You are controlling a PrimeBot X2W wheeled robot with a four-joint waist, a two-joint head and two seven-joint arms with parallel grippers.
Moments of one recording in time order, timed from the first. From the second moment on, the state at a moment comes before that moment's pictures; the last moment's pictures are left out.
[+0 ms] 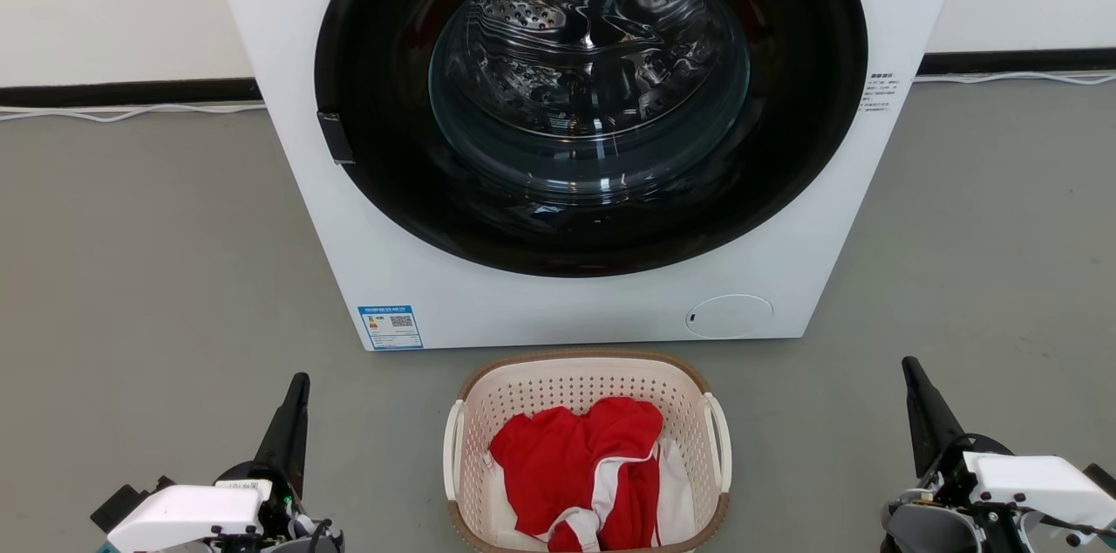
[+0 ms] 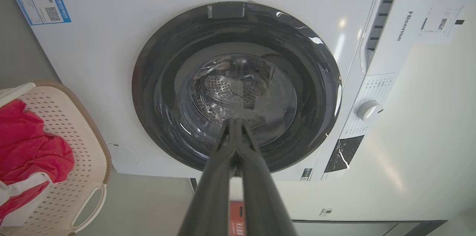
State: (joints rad) left arm -0.05 0.04 0.08 0.27 -1.61 -0.12 0.11; right arm -0.07 -0.04 -0.13 0.27 1.60 0.12 0.11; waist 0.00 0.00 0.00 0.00
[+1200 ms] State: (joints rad) left arm -0.05 0.04 0.08 0.27 -1.61 -0.12 0.11; right arm -0.07 -0.04 -0.13 0.27 1.60 0.12 0.11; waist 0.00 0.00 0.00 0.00
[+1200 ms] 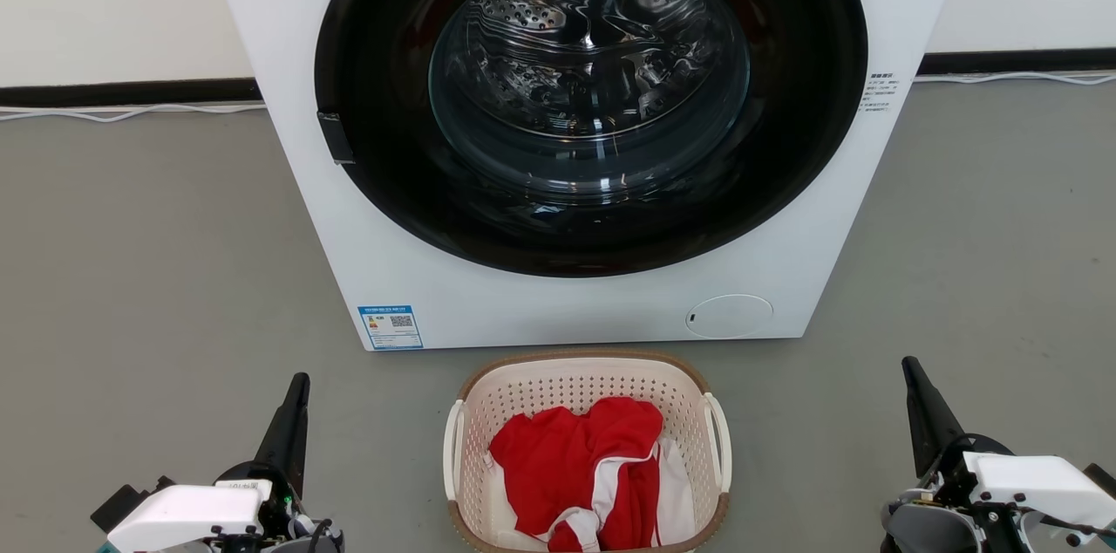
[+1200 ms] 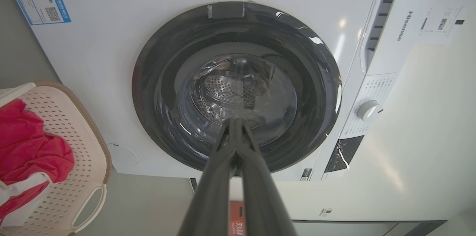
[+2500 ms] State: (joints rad) left arm -0.01 0.03 0.04 0.33 -1.48 -0.12 0.02; right arm -0.02 -0.04 -0.10 0.27 1.37 0.12 0.02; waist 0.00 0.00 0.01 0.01
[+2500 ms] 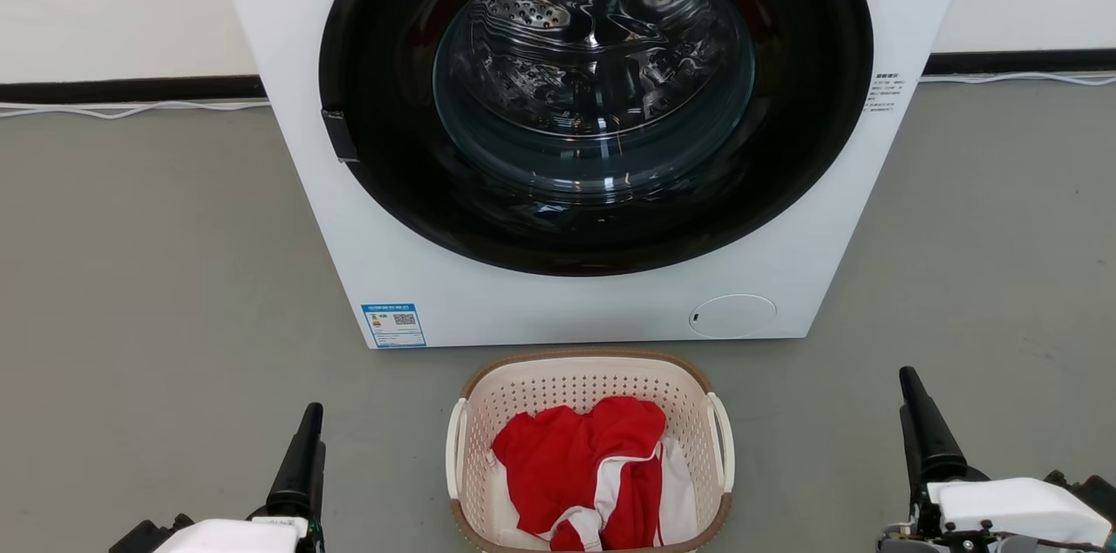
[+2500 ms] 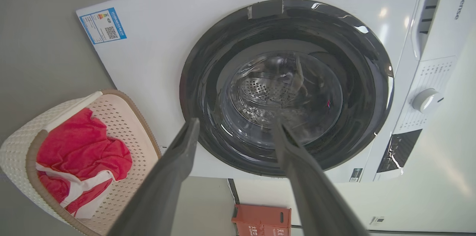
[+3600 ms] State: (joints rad) left arm -0.01 0.03 0.02 0.33 -1.09 -0.10 -0.08; right arm 0.00 -0.08 -0.08 0.25 0.83 0.12 -0.07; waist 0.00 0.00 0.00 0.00
